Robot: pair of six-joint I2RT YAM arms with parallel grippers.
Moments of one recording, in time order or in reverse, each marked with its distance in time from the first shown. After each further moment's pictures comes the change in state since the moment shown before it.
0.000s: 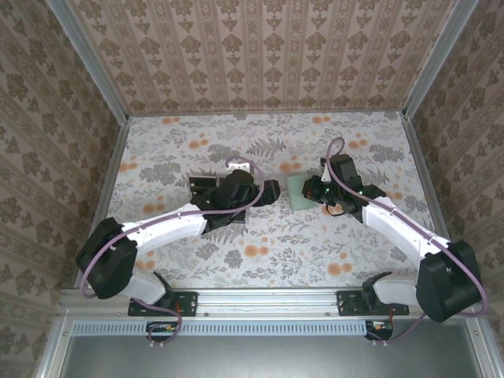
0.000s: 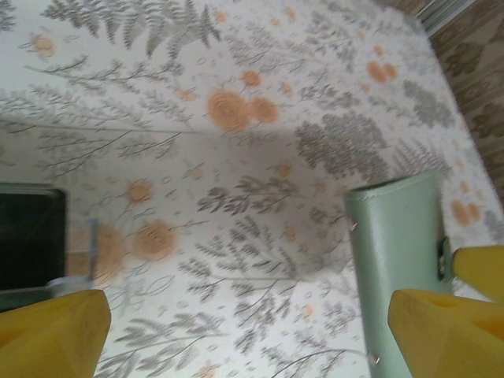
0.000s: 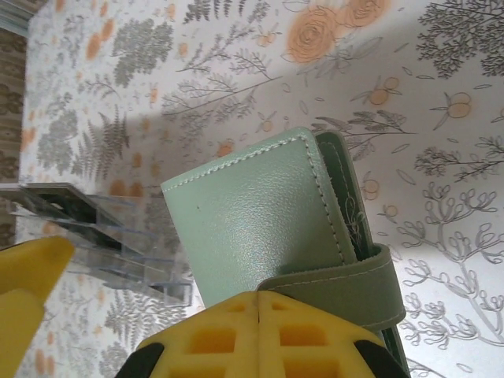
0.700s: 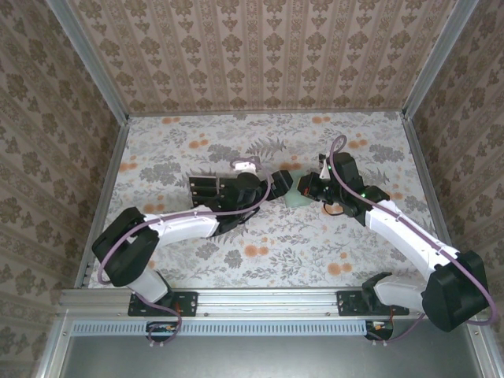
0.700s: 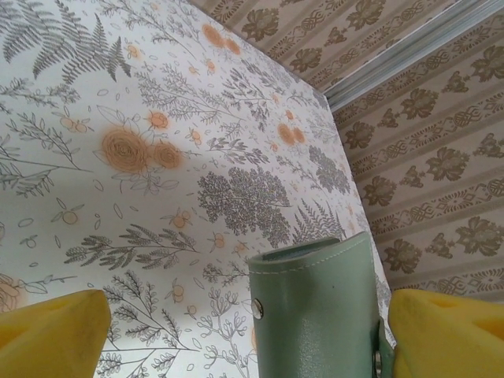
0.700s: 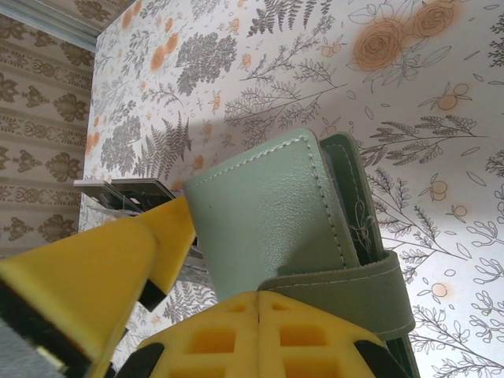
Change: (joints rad) left arm -0.039 0.124 -0.032 0.386 -0.004 -0.183; right arm 0.049 -0.056 0.031 0.003 -0.014 0.068
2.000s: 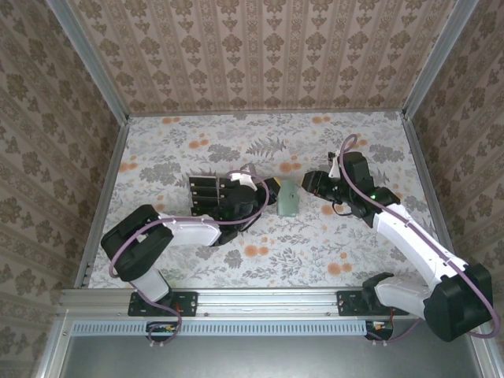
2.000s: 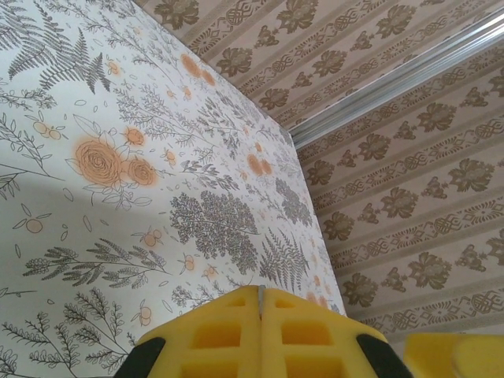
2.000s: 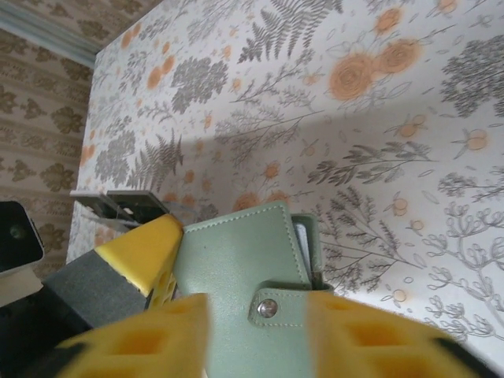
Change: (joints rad) left arm -0.023 0.057 -0.135 0.350 -0.065 -0.072; right arm -0.070 -0.064 -0.010 -0.042 -0.023 -0.078
